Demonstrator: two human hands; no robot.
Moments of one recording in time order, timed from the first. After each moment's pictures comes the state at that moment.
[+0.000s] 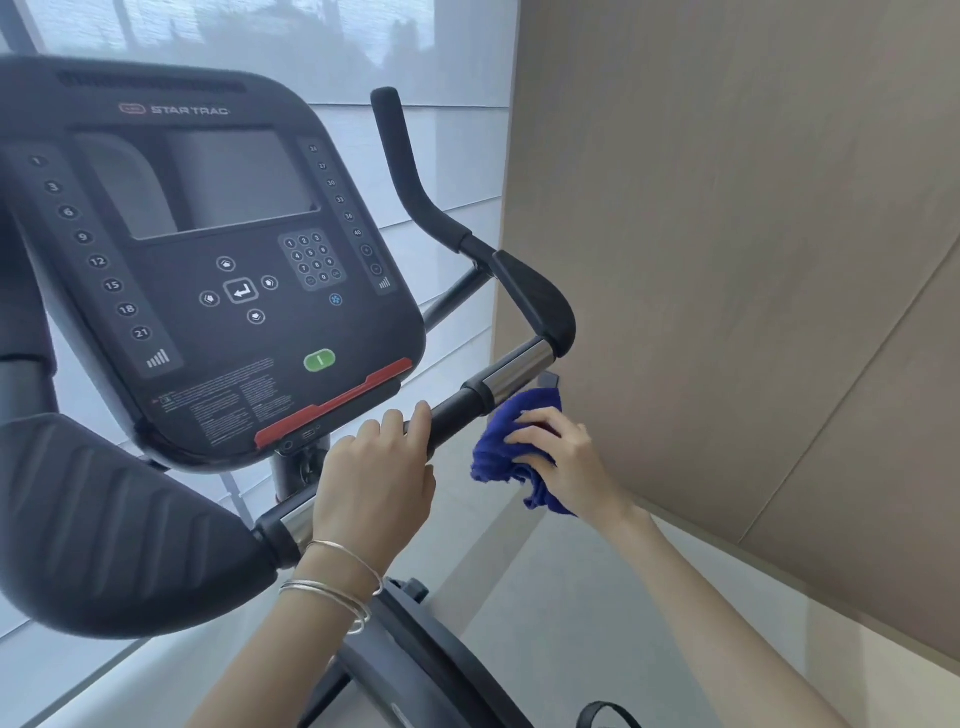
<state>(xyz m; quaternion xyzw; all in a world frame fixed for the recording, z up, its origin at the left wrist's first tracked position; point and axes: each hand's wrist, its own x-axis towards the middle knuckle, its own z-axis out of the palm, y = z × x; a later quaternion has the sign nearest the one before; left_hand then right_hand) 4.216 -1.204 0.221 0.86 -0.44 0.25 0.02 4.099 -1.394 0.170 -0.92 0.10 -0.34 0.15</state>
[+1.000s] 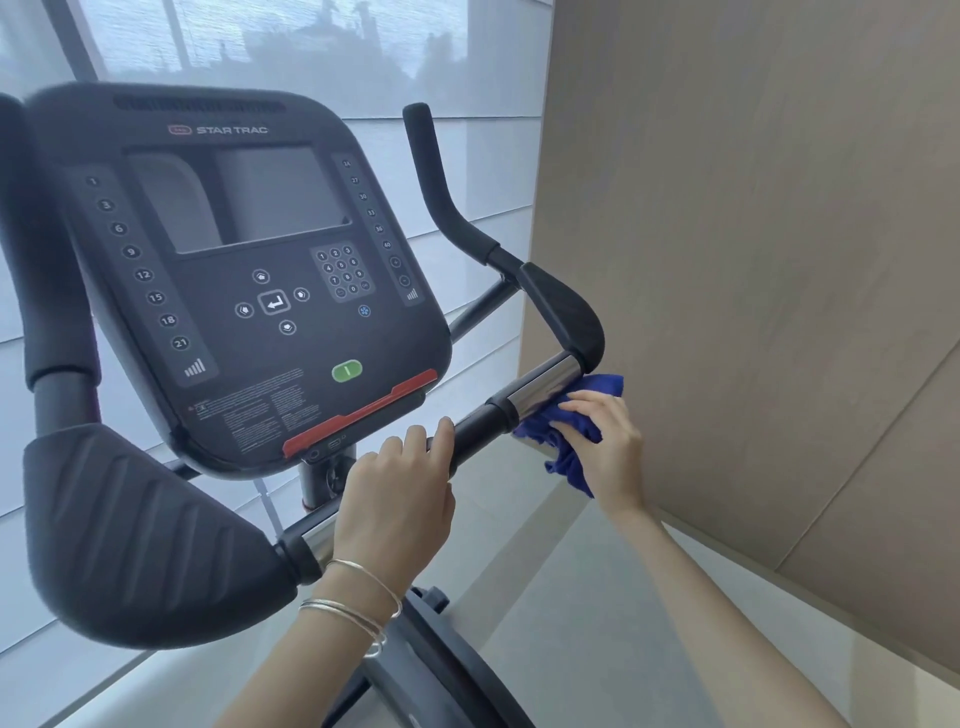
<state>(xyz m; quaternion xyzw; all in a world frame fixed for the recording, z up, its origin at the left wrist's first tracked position) 4.214 -1.204 0.222 0.87 -0.44 0.24 0.01 4.126 -1.423 0.168 -0.81 0.17 -0.52 0.21</state>
